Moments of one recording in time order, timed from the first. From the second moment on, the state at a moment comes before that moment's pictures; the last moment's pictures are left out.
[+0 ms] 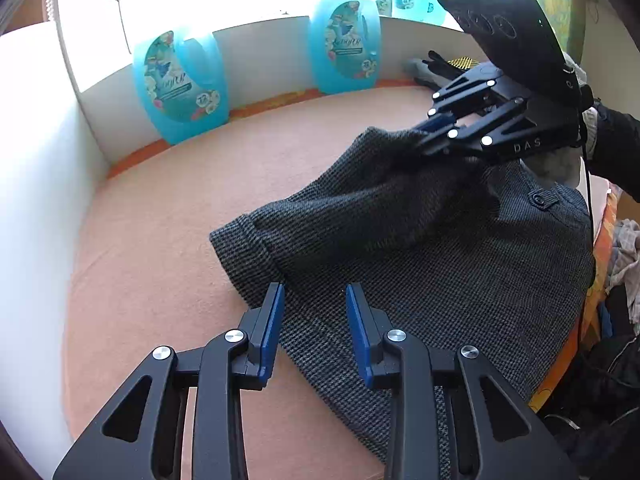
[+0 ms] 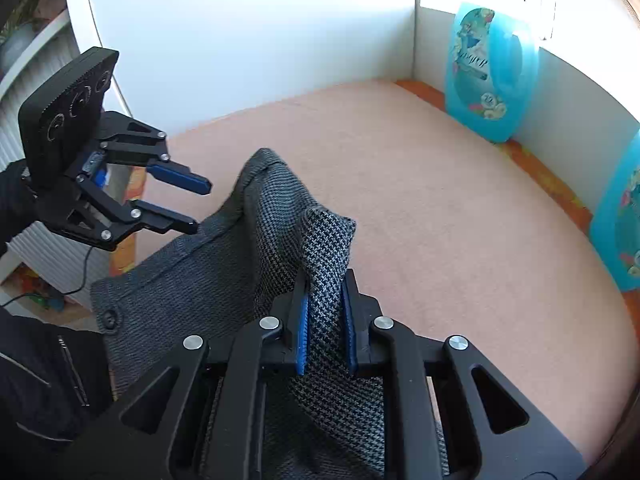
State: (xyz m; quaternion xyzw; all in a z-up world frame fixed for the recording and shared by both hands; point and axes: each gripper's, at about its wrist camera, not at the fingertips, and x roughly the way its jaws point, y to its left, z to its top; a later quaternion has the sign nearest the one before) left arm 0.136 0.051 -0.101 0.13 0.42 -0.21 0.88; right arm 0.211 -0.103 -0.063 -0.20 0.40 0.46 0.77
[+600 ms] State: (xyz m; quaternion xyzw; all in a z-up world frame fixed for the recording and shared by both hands) left arm 0.185 0.017 -0.094 0.09 0.41 -0.25 0.87; right arm 0.178 -0.201 -0.036 -0.10 0.43 0.34 0.83
